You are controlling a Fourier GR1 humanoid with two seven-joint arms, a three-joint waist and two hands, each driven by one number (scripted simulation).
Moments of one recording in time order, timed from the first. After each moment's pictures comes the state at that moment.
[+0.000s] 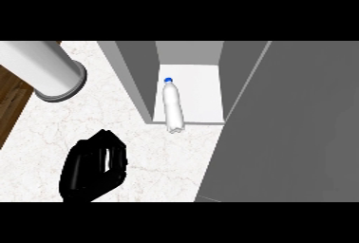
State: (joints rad) left arm 0.00 0.36 -0.47 -1.70 0.56 0.34 -0.43; right arm 0.11 -0.23 0.70 -2.46 0.04 0.00 0.51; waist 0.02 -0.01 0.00
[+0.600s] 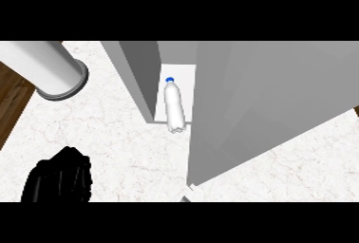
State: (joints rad) left arm 0.19 0.45 -0.36 -1.80 0.62 0.23 -0.49; right arm -0.20 -0.15 0.89 -2.35 0.21 -0.14 0.63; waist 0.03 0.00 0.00
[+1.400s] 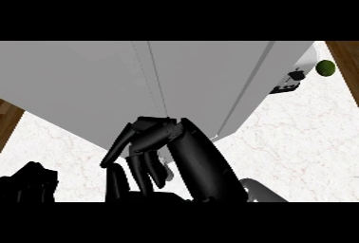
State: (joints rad) left arm 0.33 0.55 -0.22 -1.84 0.70 0.06 -0.53; right arm -0.63 -0.03 0.63 -1.92 -0.02 -0.36 0.62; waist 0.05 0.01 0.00
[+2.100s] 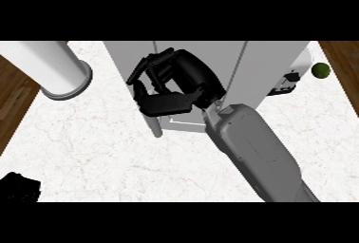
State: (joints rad) left arm 0.41 0.57 -0.14 -1.84 0.72 -0.05 -0.55; right arm -0.84 0.00 0.33 -1.34 -0.31 -0.02 0.30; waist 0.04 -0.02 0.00
